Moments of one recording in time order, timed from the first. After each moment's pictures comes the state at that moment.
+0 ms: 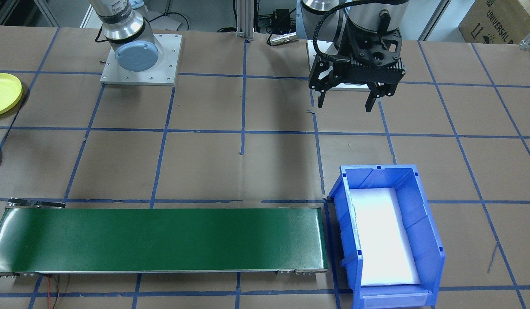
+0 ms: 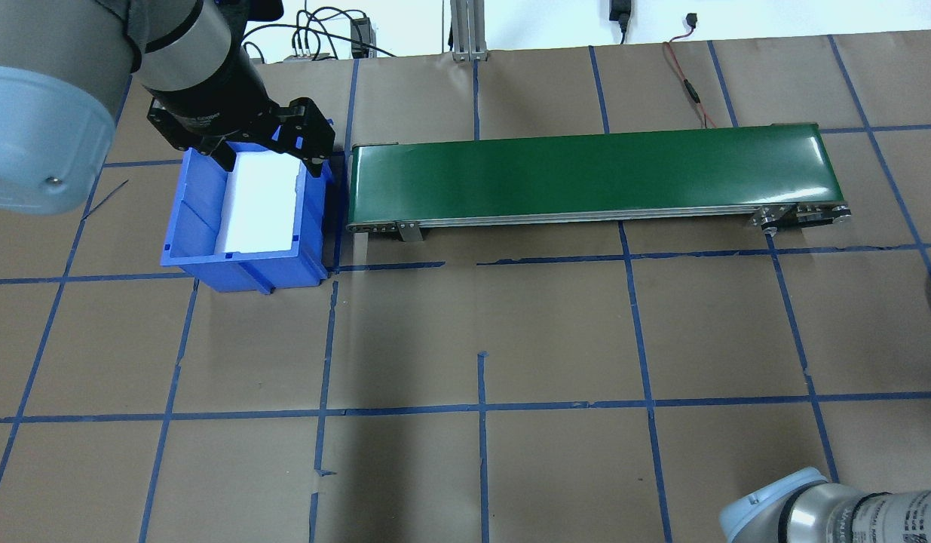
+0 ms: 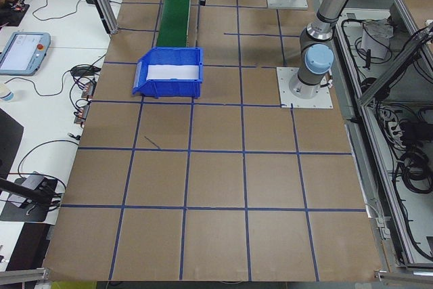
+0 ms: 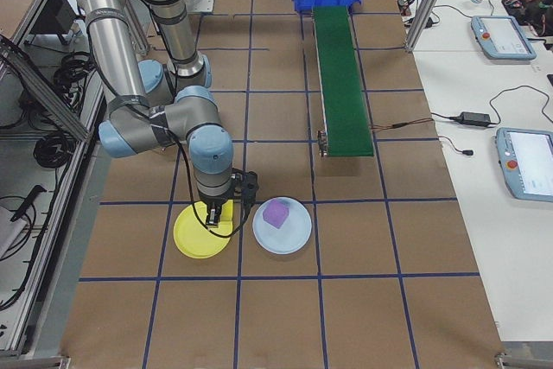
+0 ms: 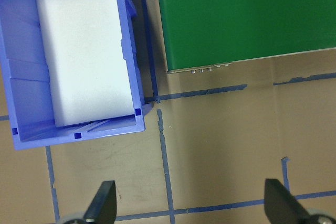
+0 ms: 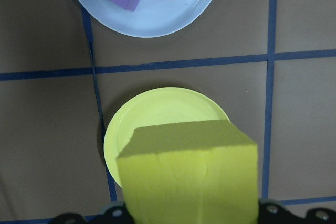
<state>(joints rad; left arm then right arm) -1.67 -1.55 -1.56 -1.47 1.60 0.02 0.35 -1.44 1.76 -1.86 -1.70 -1.16</state>
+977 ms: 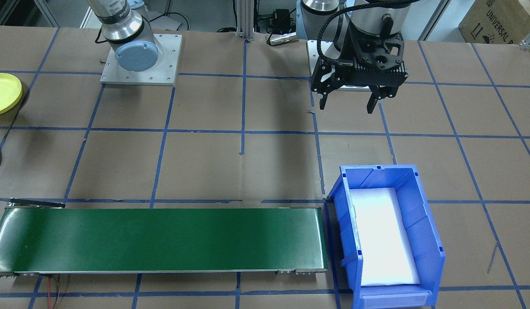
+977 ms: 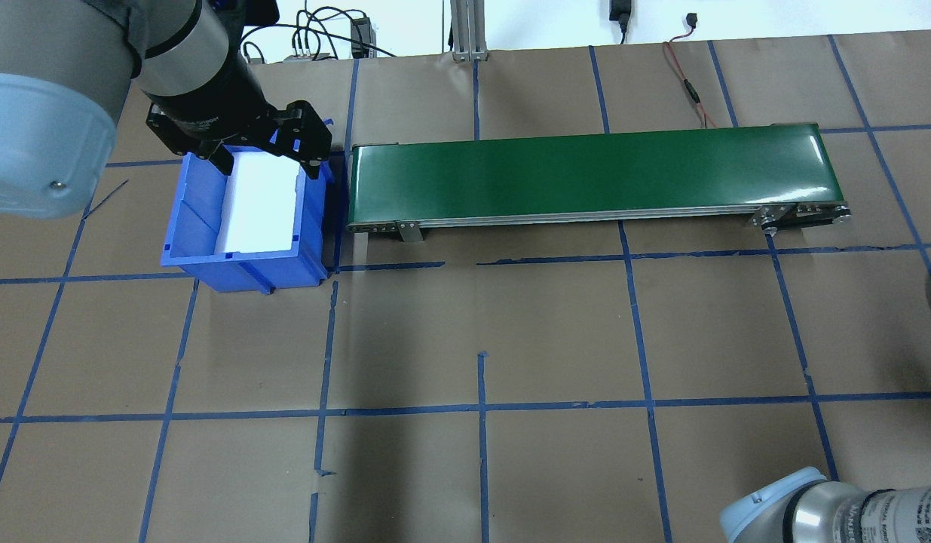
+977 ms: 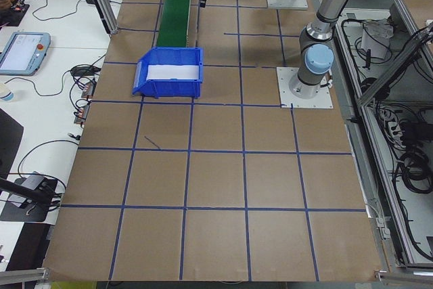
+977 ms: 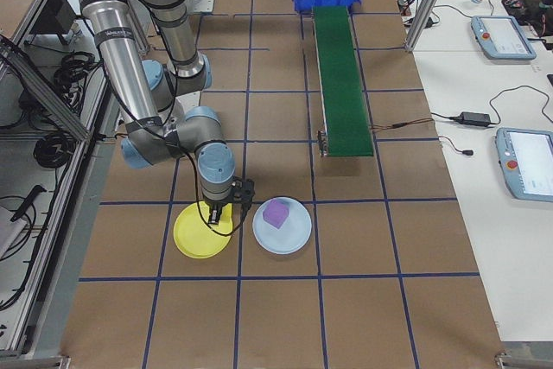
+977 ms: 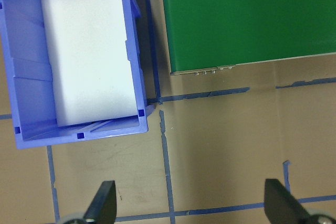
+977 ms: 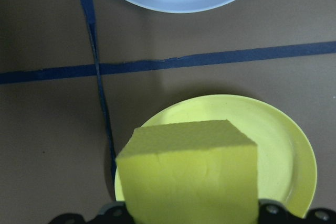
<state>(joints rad) -1.66 -1.55 -1.58 -1.45 1.59 0.01 0.34 -1.37 1.99 -2.13 -1.70 -1.14</state>
